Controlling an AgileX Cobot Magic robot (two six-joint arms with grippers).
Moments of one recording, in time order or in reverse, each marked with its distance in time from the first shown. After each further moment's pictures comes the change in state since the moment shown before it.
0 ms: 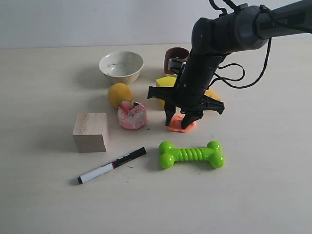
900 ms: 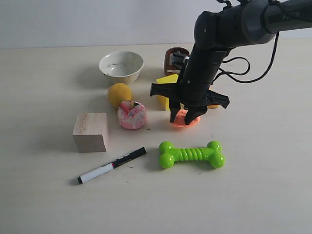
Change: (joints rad) left arm 0.000 0.000 0.000 0.000 0.000 0.000; right arm 0.000 -0.067 0.017 -0.037 -0.010 -0.022
